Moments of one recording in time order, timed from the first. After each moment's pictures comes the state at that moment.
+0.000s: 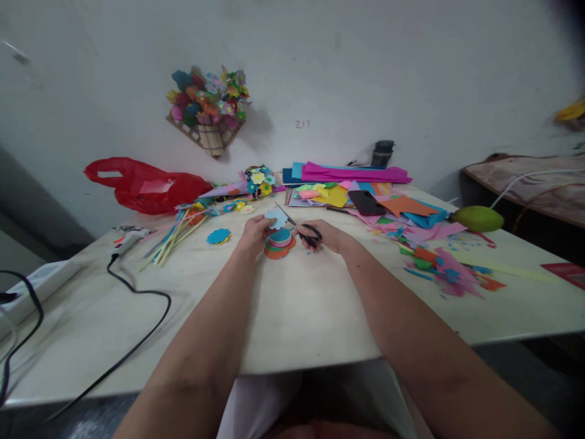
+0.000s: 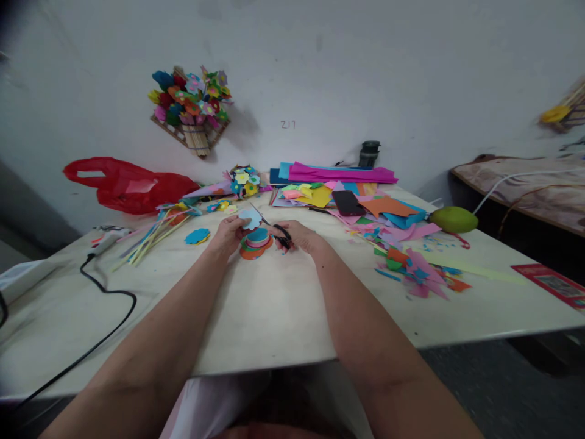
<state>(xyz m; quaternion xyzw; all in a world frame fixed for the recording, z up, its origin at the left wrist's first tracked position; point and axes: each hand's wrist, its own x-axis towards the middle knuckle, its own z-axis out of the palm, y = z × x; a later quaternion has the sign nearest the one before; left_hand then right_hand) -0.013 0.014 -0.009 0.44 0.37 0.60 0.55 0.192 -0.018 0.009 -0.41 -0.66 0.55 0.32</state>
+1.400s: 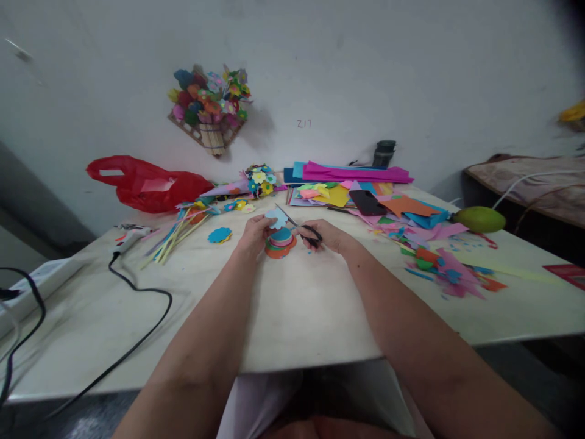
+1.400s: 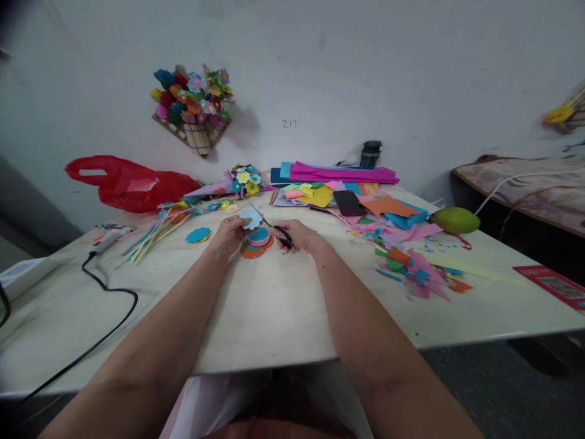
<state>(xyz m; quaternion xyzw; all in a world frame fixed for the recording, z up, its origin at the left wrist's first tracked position) -0.013 0.012 -0.007 0.42 0.36 0.60 0.57 0.189 -0.021 0.009 -0.43 -0.67 0.51 0.32</state>
